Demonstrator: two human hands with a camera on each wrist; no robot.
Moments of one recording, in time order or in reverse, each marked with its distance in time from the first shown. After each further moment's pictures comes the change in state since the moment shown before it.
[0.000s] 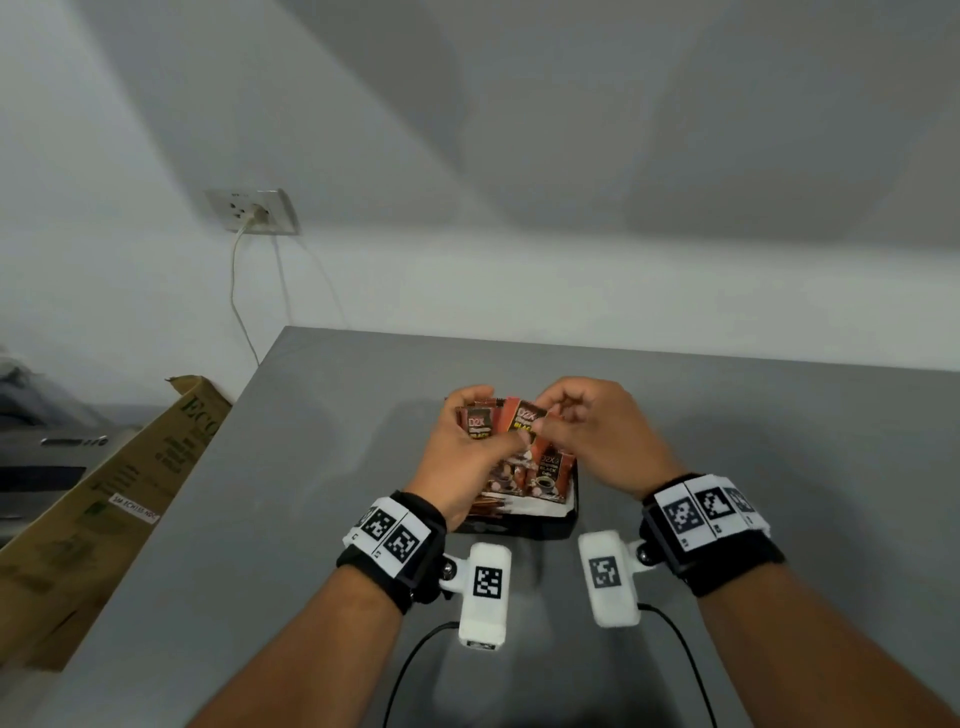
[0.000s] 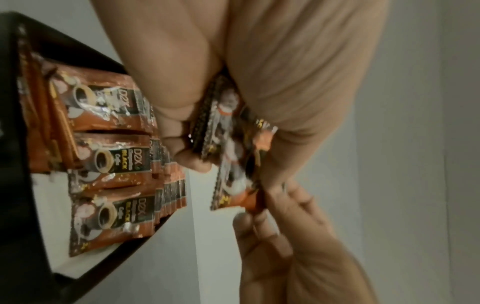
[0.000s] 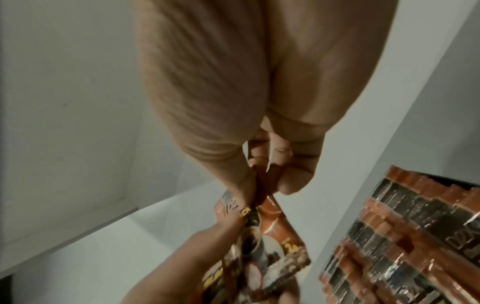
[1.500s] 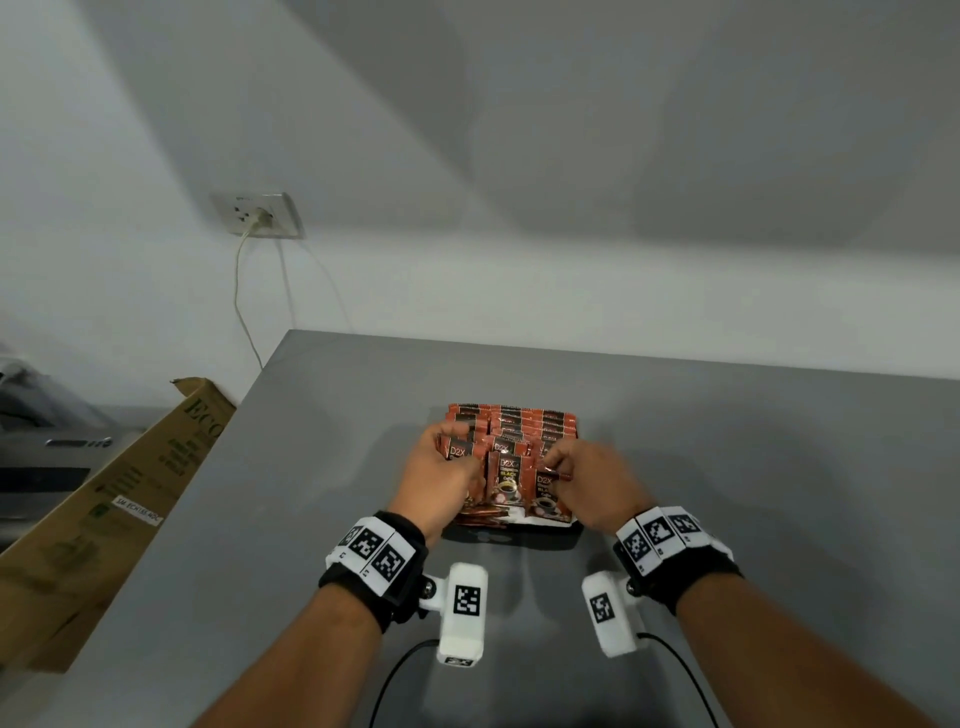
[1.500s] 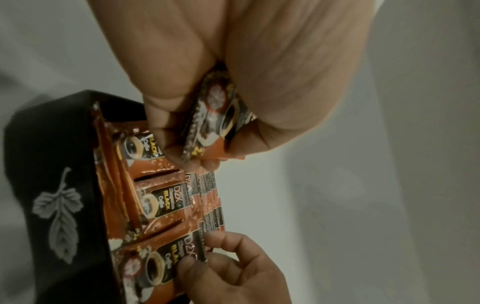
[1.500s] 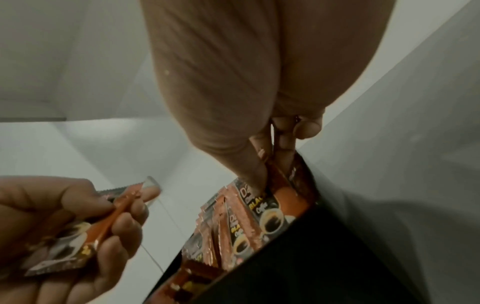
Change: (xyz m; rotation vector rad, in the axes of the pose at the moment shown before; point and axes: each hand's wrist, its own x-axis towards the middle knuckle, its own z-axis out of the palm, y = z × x) left_hand 0.003 -0.010 -0.026 0.184 0.132 -0.137; right_hand 0.006 0.065 0.036 -0.446 -0.131 0.152
